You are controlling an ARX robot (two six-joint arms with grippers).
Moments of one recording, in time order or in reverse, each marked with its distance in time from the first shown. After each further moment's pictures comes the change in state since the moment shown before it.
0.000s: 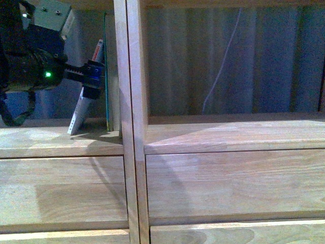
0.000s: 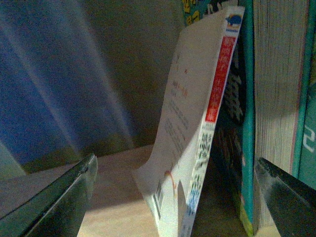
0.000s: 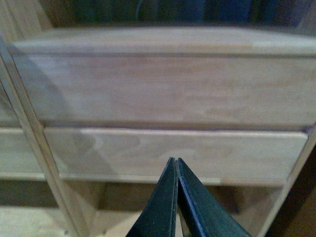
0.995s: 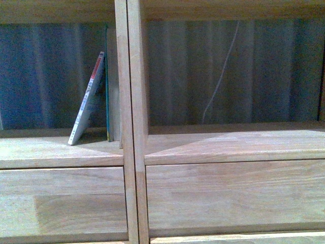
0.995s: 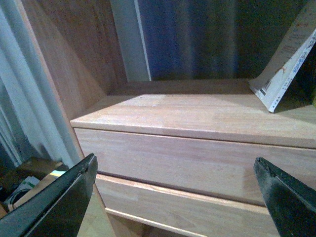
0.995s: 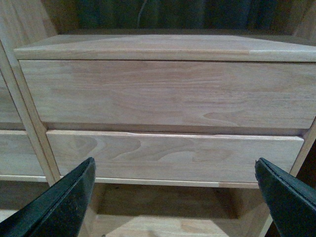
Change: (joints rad) left arm -0.144 -1.228 -0.886 -0.344 -0.554 -0.087; right arm 0.000 -0.105 0.000 -0.090 0.000 -0.002
